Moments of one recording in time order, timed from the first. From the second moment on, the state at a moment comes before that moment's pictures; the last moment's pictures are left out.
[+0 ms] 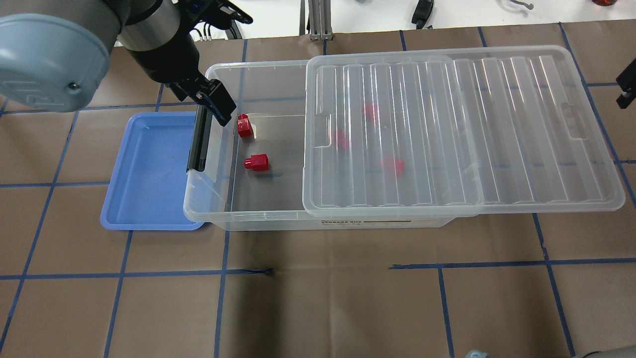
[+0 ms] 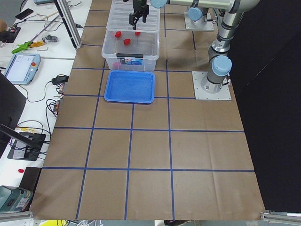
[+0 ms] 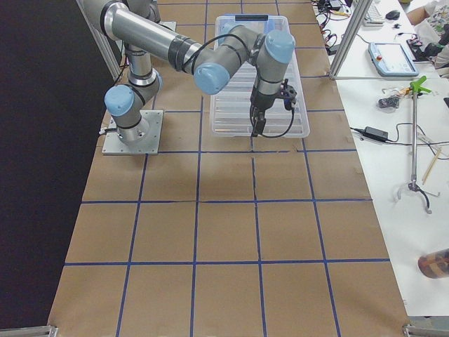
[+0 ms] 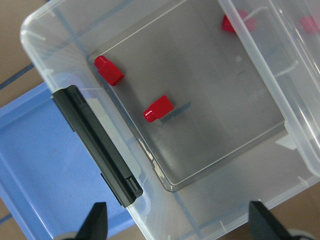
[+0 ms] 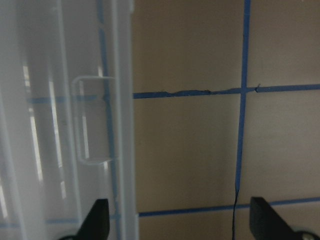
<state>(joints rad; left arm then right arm) -1.67 -1.62 -1.50 -1.52 1.57 0.36 0.99 -1.36 1.49 -1.65 -1.69 -0.54</state>
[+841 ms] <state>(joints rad) -1.63 -1.58 -1.49 -1.55 1.60 -0.01 0.93 -1.34 1.66 -1.83 -1.68 -0.52</state>
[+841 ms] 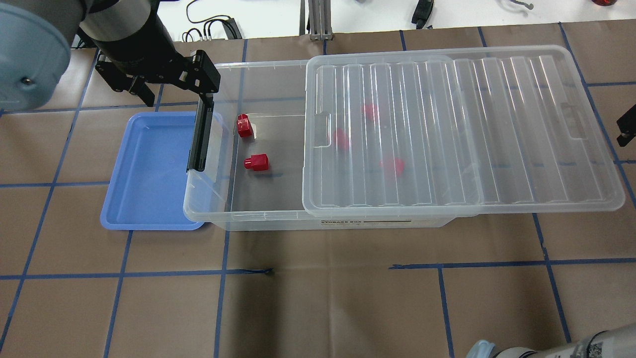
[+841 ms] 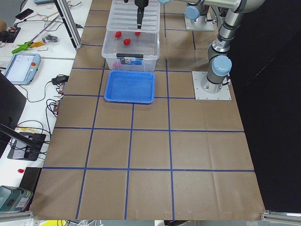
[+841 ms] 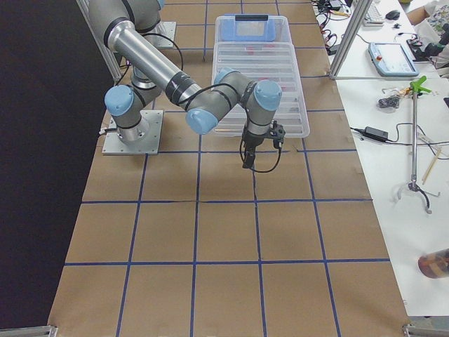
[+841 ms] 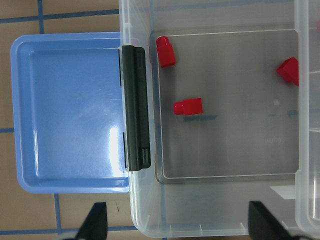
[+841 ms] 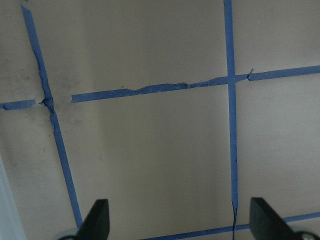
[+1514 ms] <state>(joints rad) -1.60 -1.57 -1.49 -1.58 1.59 0.04 0.98 -1.37 1.69 -1.83 -1.68 -0.46</state>
